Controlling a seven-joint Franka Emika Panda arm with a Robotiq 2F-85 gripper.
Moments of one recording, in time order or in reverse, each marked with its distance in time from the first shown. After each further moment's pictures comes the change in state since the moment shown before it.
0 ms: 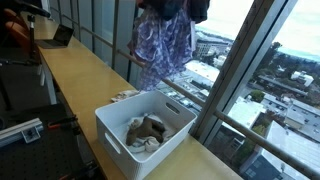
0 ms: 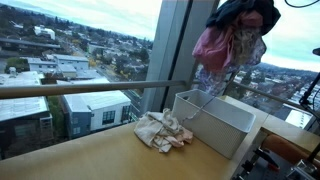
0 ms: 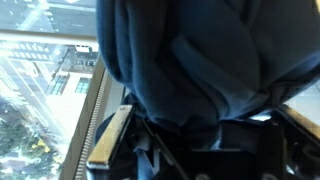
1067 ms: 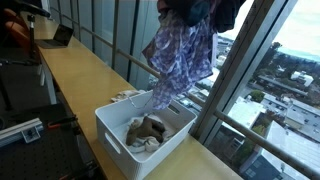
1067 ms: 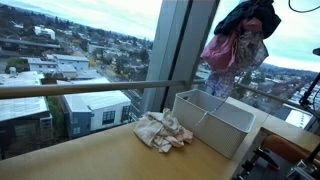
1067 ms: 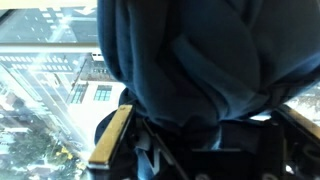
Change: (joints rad) arm -0.051 0.108 -0.074 0.126 -0.001 -0.031 -0.023
